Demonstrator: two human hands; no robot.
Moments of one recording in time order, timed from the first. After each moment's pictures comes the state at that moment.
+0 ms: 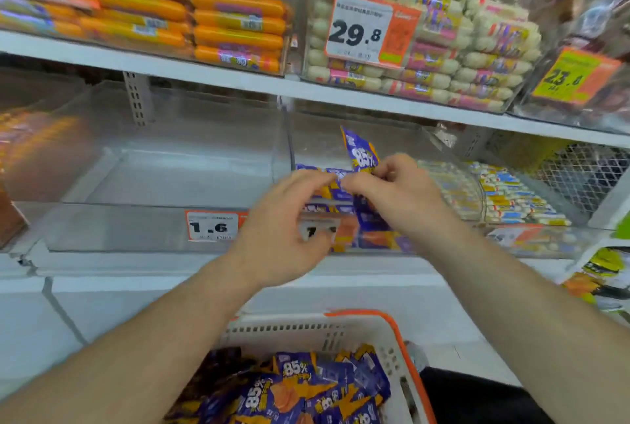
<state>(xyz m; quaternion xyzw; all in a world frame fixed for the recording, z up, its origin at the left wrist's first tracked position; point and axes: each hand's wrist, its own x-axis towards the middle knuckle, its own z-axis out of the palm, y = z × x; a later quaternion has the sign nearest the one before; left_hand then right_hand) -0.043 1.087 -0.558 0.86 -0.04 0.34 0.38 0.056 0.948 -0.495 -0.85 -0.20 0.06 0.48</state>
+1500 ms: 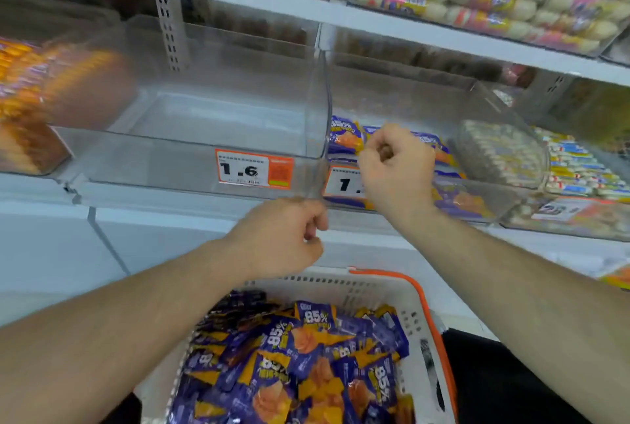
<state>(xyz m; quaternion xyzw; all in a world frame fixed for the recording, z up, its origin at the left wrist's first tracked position) -0.078 1.096 -0.611 0.95 0.09 0.08 0.27 0.060 0.989 -0.569 -0.76 -0.37 -0.21 0.49</state>
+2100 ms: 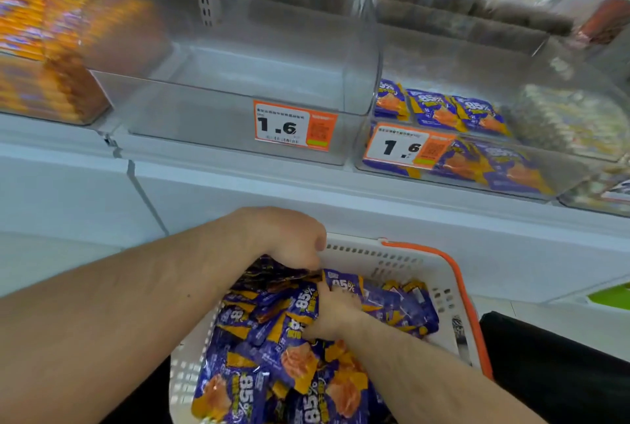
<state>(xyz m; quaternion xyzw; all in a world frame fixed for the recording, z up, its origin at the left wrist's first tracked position) -0.085 1.115 -0.660 0.93 0.06 -0.32 0.16 -0.023 0.973 -0.834 -0.84 -0.38 0.36 -0.11</state>
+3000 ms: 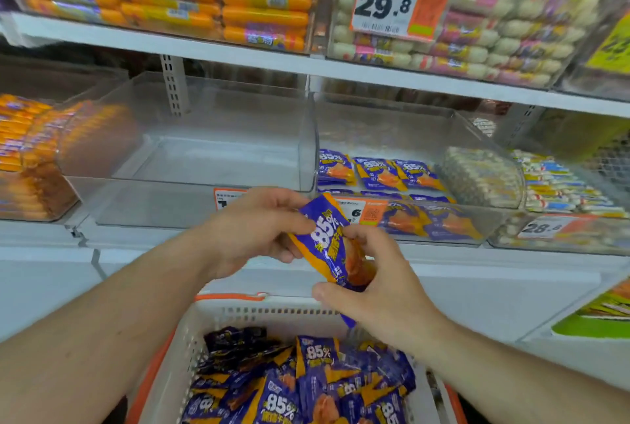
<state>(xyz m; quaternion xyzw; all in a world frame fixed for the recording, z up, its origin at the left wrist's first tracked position) -0.089 1.098 -0.543 0.72 0.19 0.04 0.67 -0.009 0.921 -0.595 -0.80 -0.37 0.13 0.46</state>
